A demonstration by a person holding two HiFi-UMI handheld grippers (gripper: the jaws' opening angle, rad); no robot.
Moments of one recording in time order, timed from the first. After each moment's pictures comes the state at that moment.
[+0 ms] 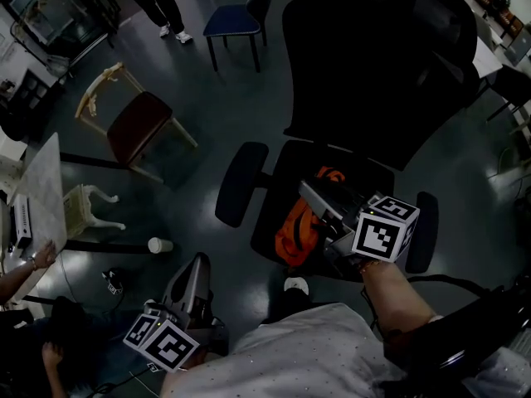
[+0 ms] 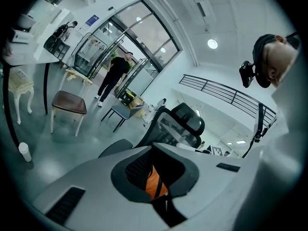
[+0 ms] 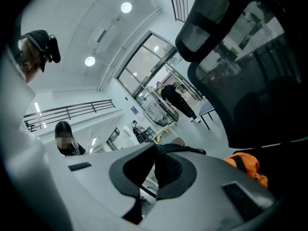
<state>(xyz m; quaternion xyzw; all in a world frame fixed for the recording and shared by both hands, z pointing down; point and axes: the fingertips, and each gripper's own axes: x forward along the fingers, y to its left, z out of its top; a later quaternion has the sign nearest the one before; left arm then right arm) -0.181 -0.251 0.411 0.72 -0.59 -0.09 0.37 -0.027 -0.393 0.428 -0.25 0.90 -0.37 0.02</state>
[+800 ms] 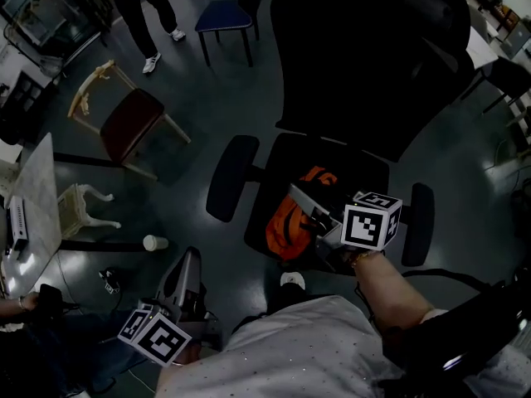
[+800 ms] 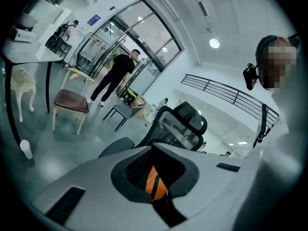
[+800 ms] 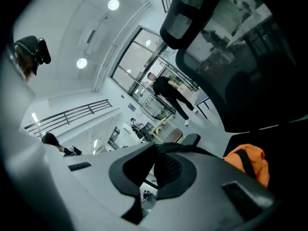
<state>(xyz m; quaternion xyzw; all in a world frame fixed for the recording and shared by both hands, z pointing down) -0.181 -0.257 0.424 0.71 -0.59 -0.09 0.38 -0.025 -0.388 0.477 -0.23 0.88 -0.42 0.01</state>
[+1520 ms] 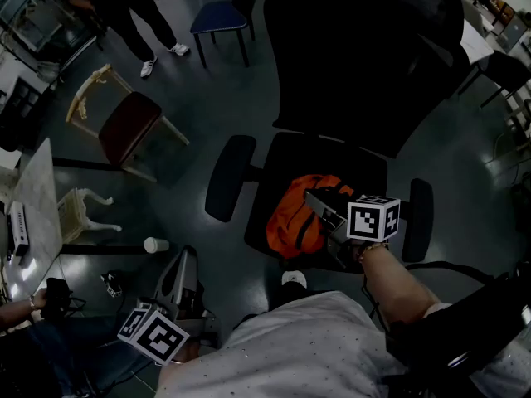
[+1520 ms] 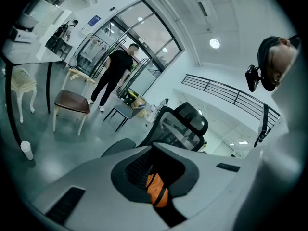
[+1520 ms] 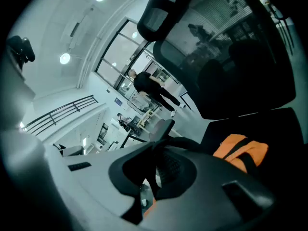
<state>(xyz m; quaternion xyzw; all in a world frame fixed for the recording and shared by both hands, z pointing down) -0.185 -0.257 0.424 0.71 -0.59 -0.09 0.38 0.016 -0.381 0.549 -0.27 0.84 -0.47 -0.06</state>
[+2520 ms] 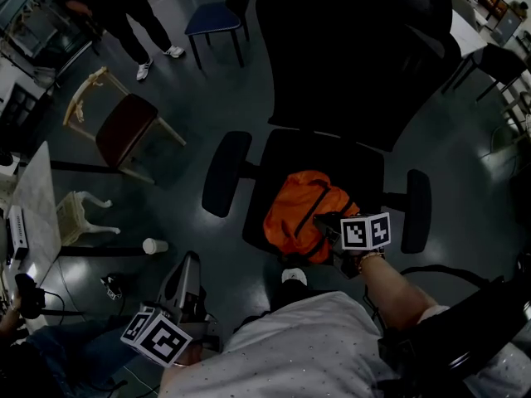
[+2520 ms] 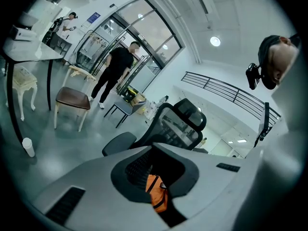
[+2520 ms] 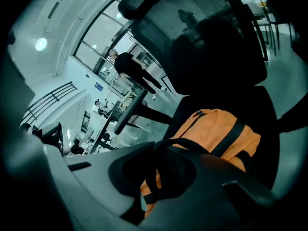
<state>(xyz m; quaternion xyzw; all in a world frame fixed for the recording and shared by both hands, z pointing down) -0.180 -0.235 0.436 0.71 -0.59 -0.07 0.39 0.054 -0.316 0.650 -0.31 0.78 -0.51 -0.18</state>
